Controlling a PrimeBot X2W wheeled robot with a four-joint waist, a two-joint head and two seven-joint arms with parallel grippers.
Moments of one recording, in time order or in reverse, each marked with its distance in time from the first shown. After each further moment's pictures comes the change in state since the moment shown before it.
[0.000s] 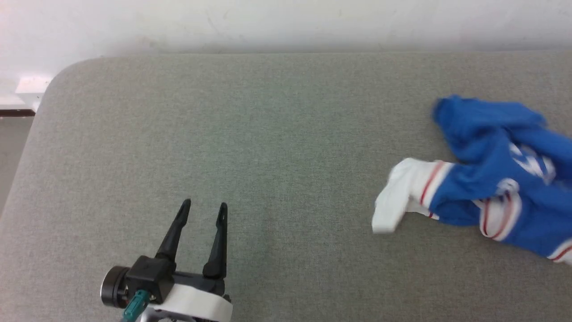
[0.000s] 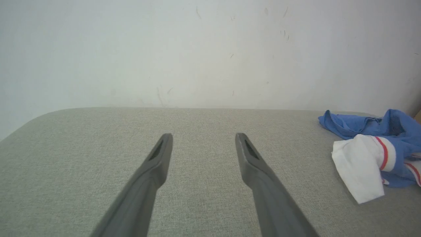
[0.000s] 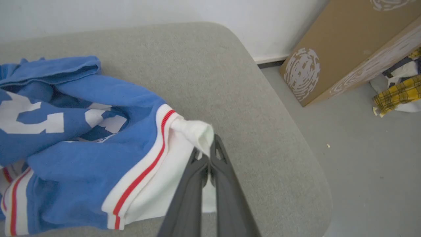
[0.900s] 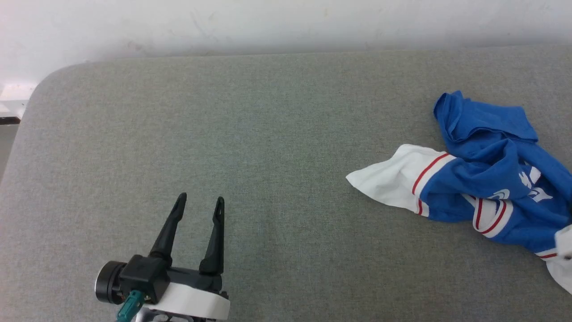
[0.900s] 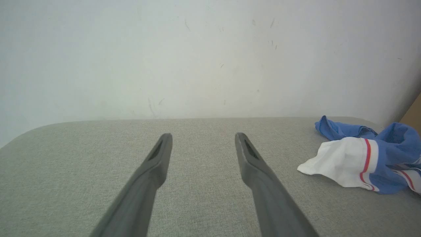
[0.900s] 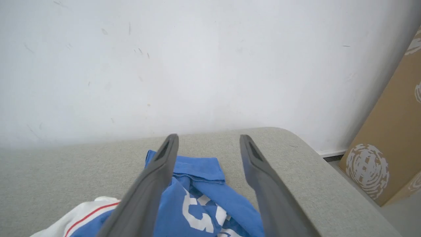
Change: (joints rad) left arm 0.007 0.010 0.005 -0.044 0.005 -0.007 0.000; right arm 0.022 0.240 0.179 -0.146 -0.035 0.000 -0.490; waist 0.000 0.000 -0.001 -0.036
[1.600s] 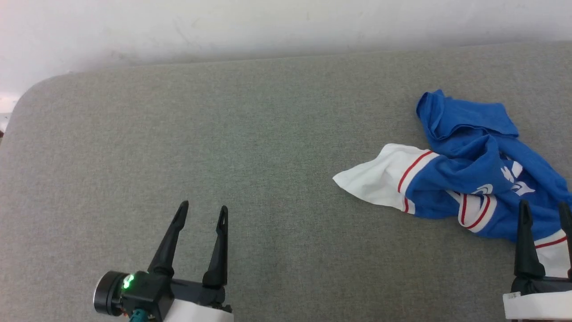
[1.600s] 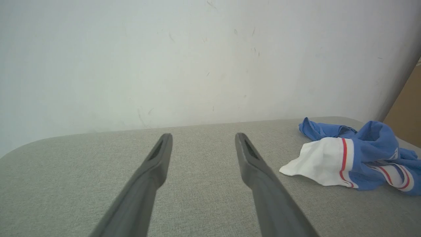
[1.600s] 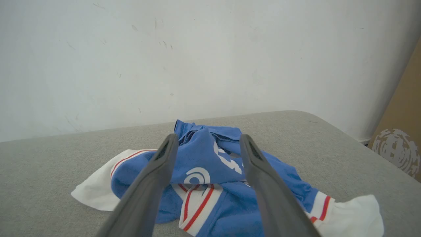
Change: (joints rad) left arm 0.076 -0.007 -0.017 -0.102 0.052 0.019 0.000; right arm 0.249 0.057 0.168 0.071 0.025 0.000 -0.392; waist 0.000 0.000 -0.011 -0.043
